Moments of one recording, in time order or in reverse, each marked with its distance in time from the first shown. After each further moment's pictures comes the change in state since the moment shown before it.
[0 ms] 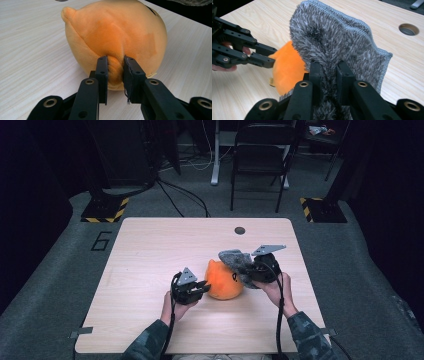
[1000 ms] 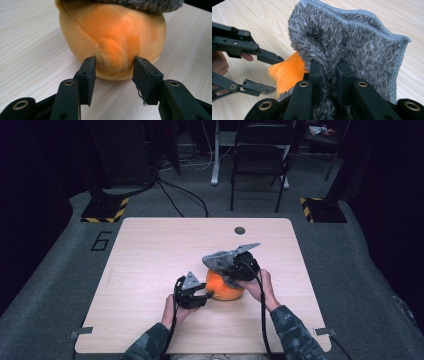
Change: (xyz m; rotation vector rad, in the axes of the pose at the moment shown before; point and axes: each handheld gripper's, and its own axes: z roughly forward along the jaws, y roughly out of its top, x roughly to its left) left arm -0.009 -0.009 0.007 0.043 0.011 0.045; right arm 0.015 0.015 0.056 0.096 0.056 -0.046
